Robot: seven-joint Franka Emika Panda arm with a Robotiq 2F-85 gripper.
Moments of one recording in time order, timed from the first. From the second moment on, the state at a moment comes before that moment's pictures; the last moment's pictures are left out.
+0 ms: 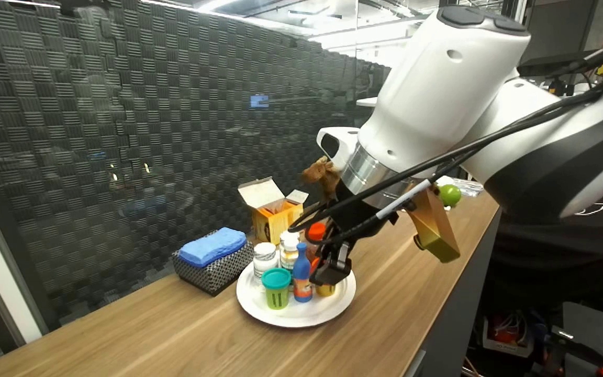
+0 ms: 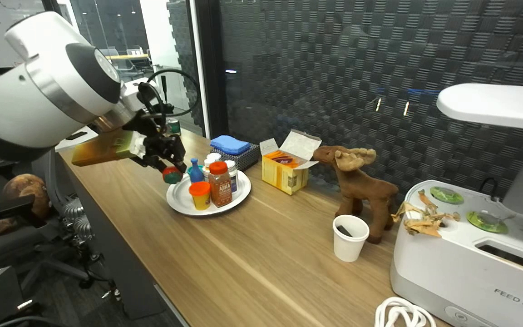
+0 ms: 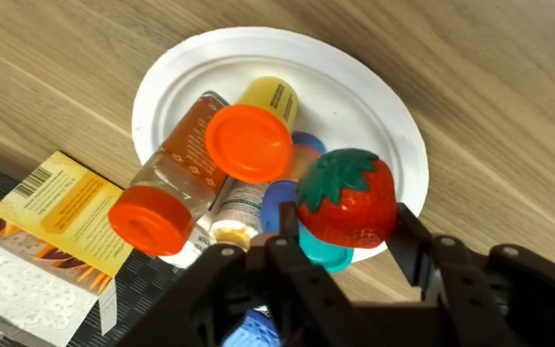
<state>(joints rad) 0.29 0.07 -0.09 -2.51 -1.07 3.04 0.63</state>
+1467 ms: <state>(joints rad) 0.29 0.09 -0.09 -2.50 -1.28 3.04 0.90</state>
